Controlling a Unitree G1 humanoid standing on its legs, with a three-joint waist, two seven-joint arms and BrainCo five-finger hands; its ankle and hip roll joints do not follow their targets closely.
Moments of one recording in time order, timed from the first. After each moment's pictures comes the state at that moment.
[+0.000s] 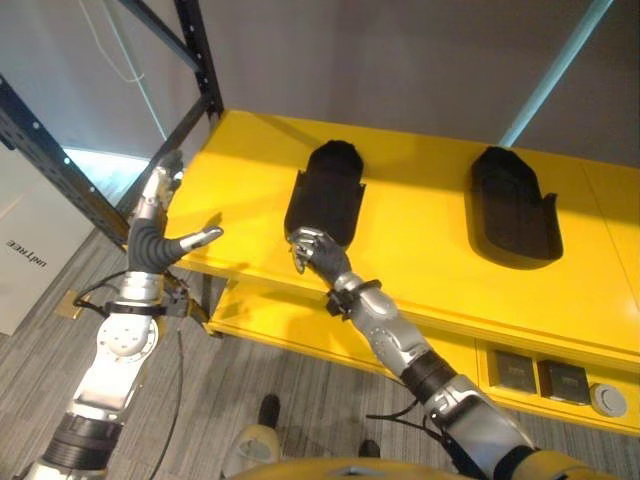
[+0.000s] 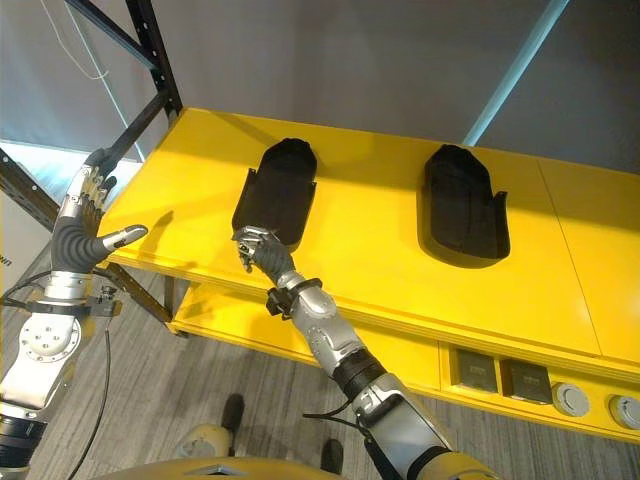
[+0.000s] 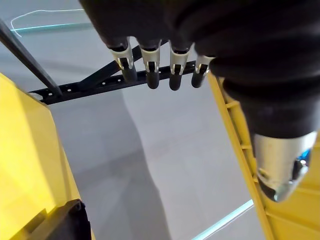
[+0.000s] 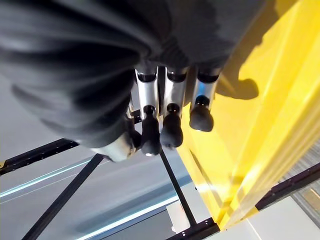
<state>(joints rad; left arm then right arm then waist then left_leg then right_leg) -0.02 0.56 -0.08 -0.22 -0.19 -0.38 0.23 -0.45 -0.18 0.53 0.40 0.68 -0.19 0.14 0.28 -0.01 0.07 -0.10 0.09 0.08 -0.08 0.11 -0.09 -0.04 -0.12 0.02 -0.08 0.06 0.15</state>
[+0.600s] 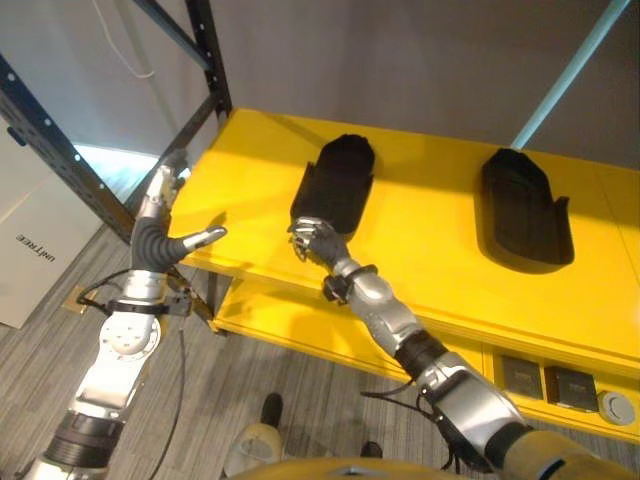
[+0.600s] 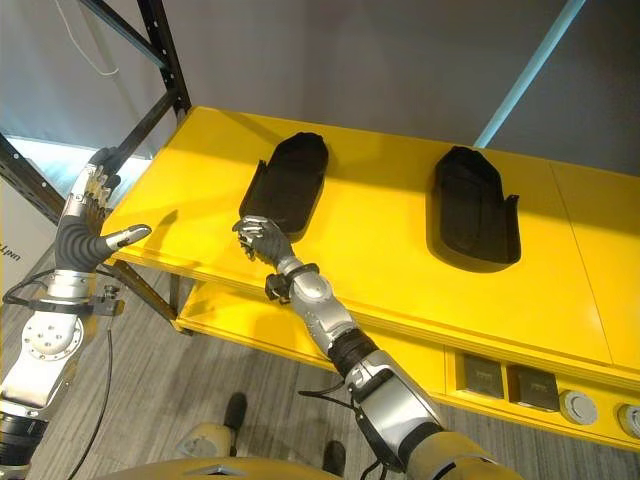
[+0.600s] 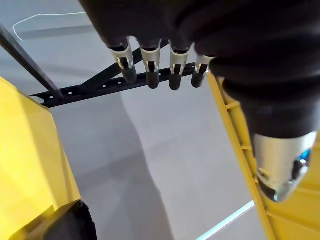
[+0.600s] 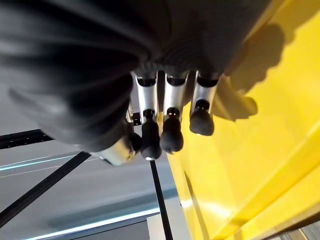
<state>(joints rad) -0.04 0.57 -0.10 -0.22 -0.20 -0.38 0.23 -0.60 -0.17 0.53 0.58 0.50 -0.23 0.05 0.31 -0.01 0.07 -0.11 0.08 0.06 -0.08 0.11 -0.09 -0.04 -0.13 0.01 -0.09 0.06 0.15</state>
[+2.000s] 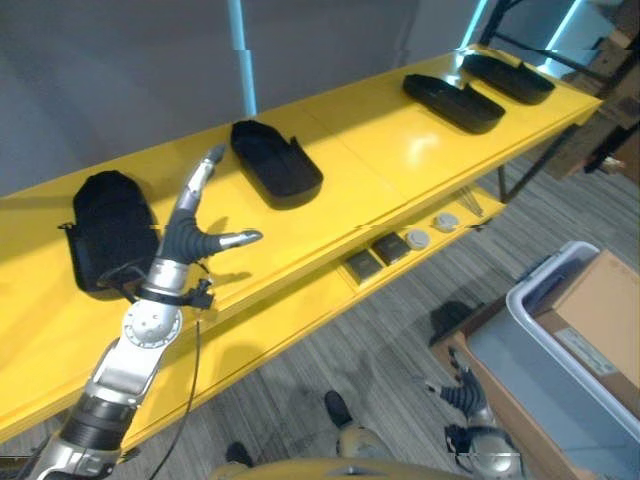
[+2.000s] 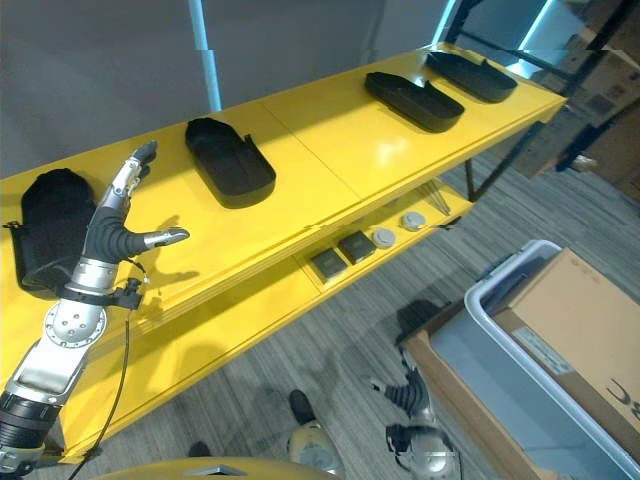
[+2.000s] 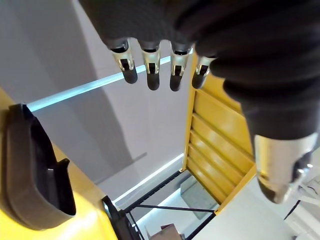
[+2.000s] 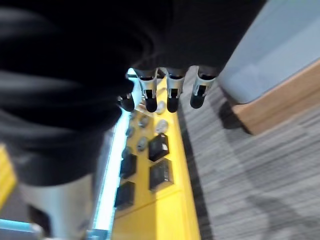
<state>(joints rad) -0.12 0.55 -0.16 -0.21 0.03 -0.33 0.21 0.30 -0.32 0.04 0.49 -0.05 -0.26 -0.22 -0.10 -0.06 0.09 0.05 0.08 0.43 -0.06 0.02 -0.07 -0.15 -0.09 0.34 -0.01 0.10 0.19</state>
